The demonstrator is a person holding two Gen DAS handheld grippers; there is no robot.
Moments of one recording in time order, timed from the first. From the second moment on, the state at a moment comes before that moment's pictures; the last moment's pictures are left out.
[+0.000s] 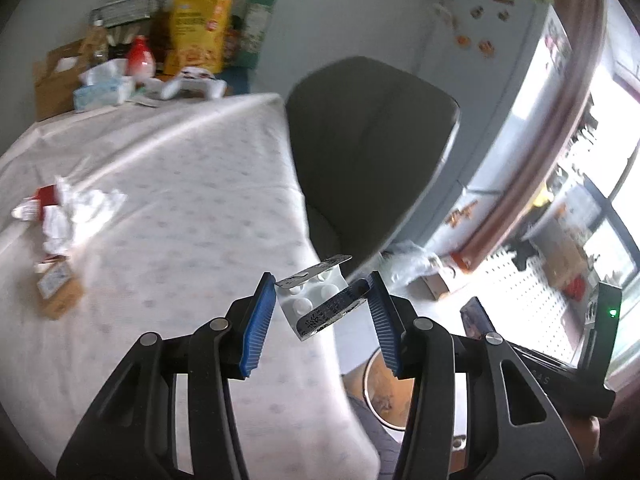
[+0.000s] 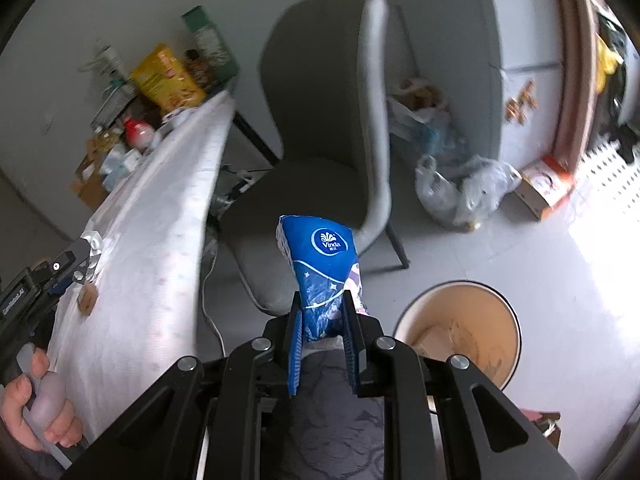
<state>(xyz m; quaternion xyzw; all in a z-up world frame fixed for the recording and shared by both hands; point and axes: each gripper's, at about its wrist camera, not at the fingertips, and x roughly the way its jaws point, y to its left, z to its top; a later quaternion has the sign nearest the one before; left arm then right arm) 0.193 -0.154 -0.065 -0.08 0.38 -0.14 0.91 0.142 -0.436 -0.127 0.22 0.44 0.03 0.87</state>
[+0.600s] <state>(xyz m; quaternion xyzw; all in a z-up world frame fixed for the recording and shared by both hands) 0.208 -0.275 -0.101 0.00 0.44 -0.20 0.88 0.125 -0.524 -0.212 0.30 0.46 -0.05 0.83</state>
